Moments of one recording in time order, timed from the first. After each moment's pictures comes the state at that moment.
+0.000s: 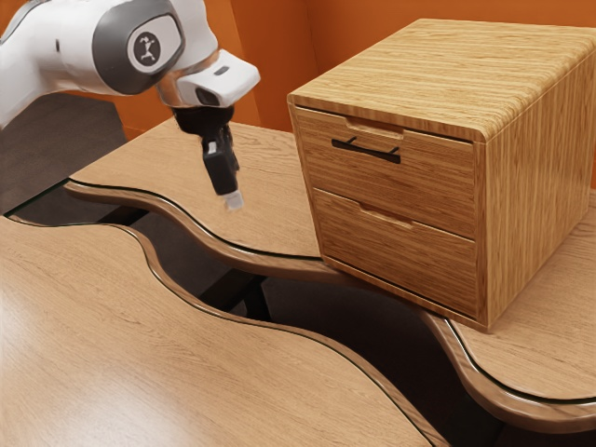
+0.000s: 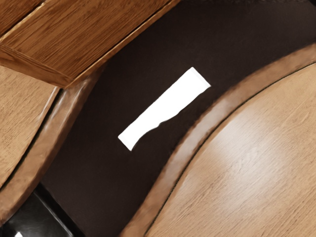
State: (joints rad) arm -0.11 0.18 0.24 -1.25 -0.03 1.54 0.89
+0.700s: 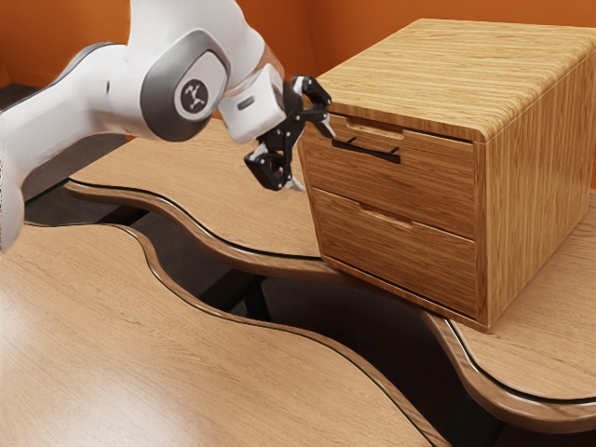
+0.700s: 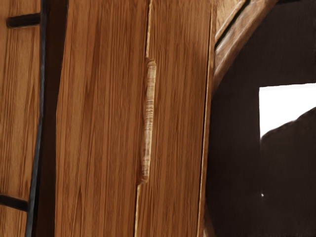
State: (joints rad) arm -0.24 0.13 0.24 -1.43 -0.08 2.05 1.64
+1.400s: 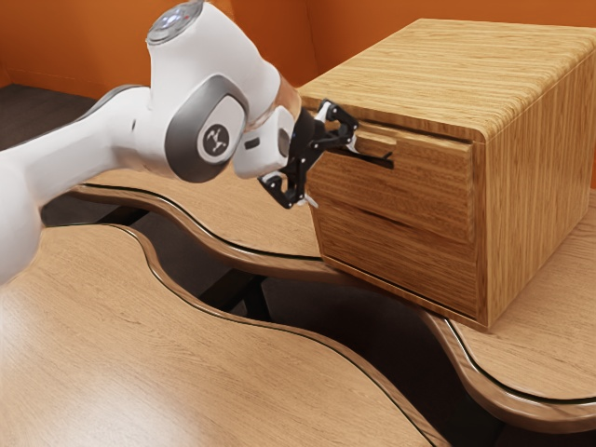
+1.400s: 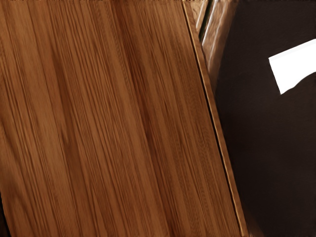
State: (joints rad) arm -0.26 0.11 0.23 -1.58 -0.10 2.24 1.92
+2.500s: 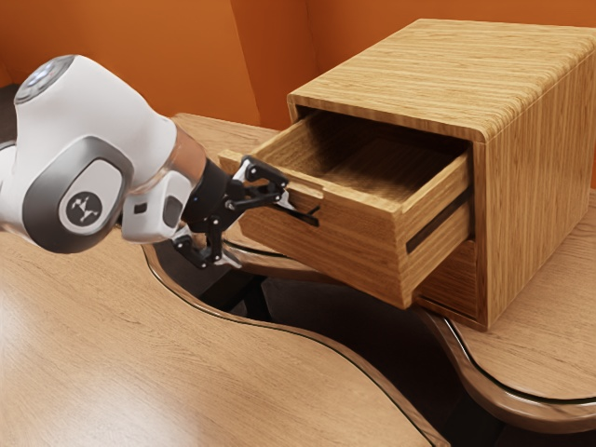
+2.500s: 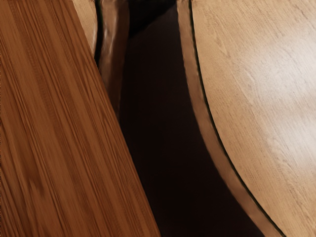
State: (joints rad) arm -0.33 -0.37 0.28 -2.11 -0.01 2.27 2.03
